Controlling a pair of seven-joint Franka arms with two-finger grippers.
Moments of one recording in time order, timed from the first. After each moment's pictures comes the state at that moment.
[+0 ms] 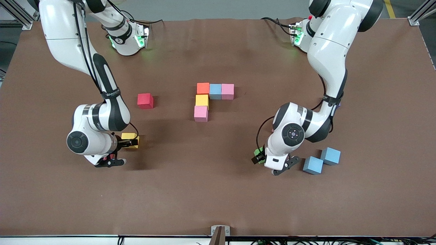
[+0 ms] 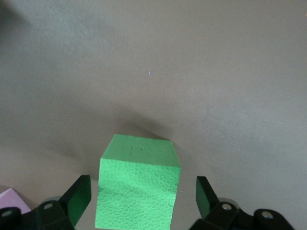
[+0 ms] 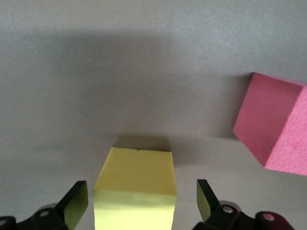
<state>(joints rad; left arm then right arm) -0.39 0.82 -0.08 -1.41 -0.04 2.25 -0.95 0.31 0.64 -0.20 -1.70 0.18 2.10 -0.06</state>
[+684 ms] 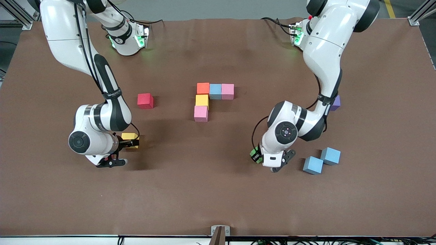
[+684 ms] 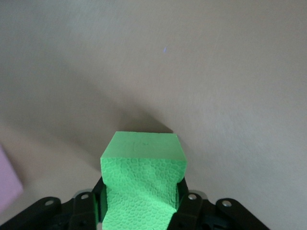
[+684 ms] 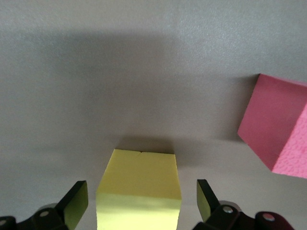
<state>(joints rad) -0.43 0.80 -0.08 -1.42 -0.04 2.23 -1.24 0.31 0.64 -0.20 -1.70 0.18 2.11 -0.06</state>
